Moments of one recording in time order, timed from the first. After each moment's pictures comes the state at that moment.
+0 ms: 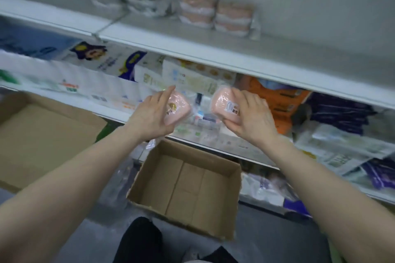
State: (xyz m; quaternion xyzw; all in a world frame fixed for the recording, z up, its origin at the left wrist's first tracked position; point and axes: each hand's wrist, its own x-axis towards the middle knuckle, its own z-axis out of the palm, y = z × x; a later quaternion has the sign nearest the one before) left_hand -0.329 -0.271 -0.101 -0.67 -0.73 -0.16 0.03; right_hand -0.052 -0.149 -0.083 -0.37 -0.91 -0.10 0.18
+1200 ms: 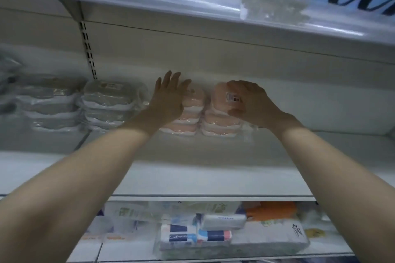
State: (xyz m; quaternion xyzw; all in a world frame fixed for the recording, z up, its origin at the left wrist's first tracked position) left_hand -0.454 0.098 0.082 -0.74 -0.62 -0.18 0.17; right_hand -0.186 0.115 0.121 -0.46 -0.87 -0.07 0.17
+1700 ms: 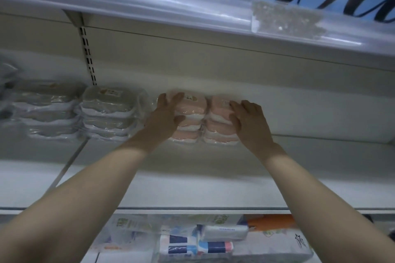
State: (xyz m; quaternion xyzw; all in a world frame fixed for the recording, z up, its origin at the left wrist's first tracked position) left_hand -0.460 0.090 0.052 -0.68 -0.67 -0.30 -0.03; right_hand -0.192 0.133 0.050 -0.48 -0.80 -0.18 0.29
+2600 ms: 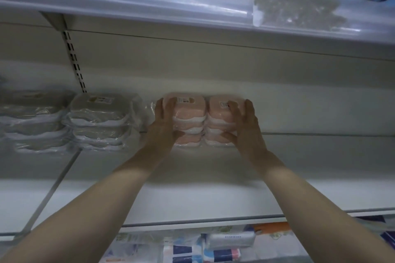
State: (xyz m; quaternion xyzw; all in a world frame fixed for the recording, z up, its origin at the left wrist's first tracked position) left_hand -0.454 0.099 0.022 -0.68 -0.62 -0.38 -0.04; right_hand -0.198 0.144 0.010 -0.53 -0.78 -0.09 0.31
